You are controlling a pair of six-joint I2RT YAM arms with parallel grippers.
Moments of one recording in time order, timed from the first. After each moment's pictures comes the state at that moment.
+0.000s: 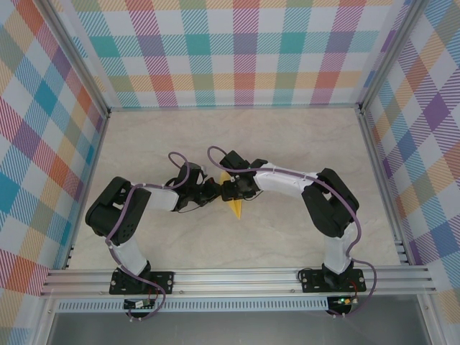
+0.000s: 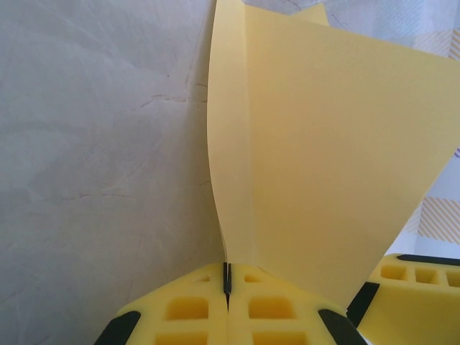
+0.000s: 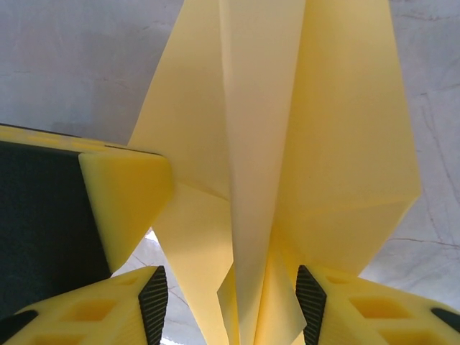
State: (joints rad) left arm -0.47 1.74 0.69 0.29 0.43 -0.95; right arm 0.82 1.92 1.32 -0.60 -0.05 0.55
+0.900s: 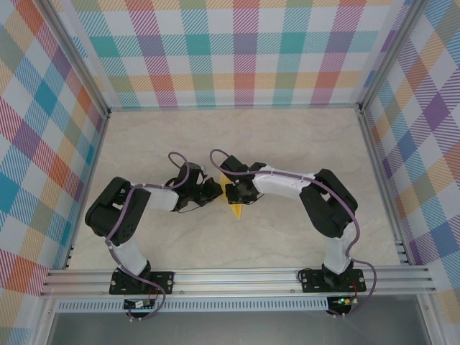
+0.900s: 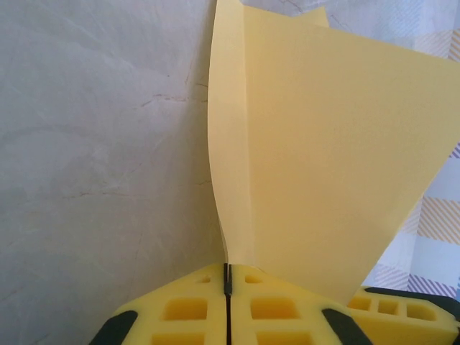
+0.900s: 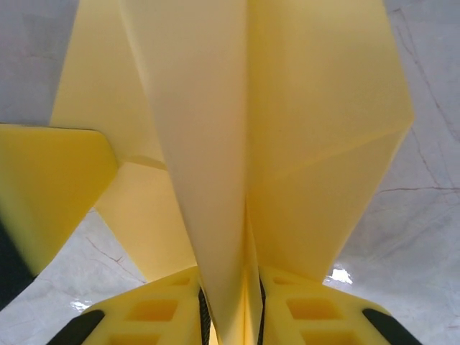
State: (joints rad) left arm -0.47 1.73 0.69 0.28 0.43 -0.95; right arm 0.84 1.93 1.30 -0.63 -0.02 0.69
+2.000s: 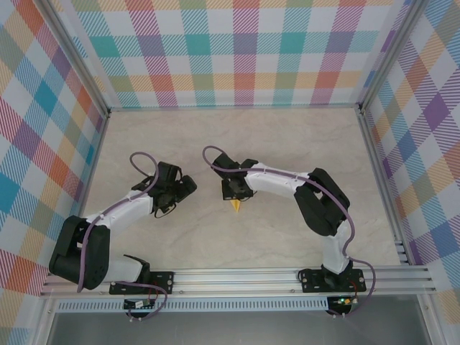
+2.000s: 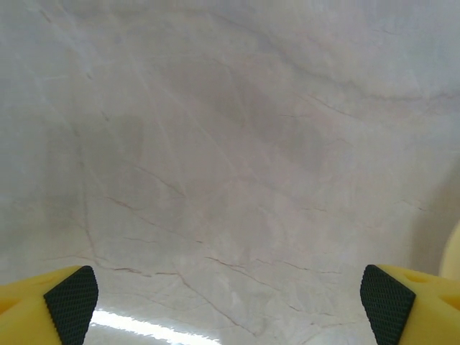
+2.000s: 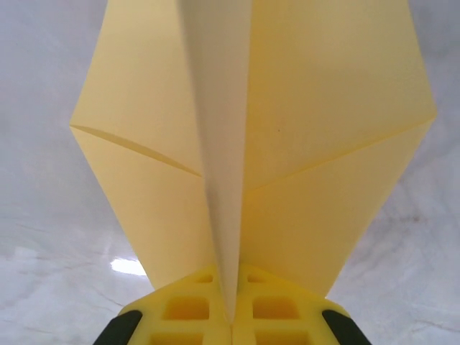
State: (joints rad) left arm -0.34 1.34 0.69 -0.38 -0.03 -0.94; right arm 0.87 1.98 1.45 -0.73 0.15 0.73
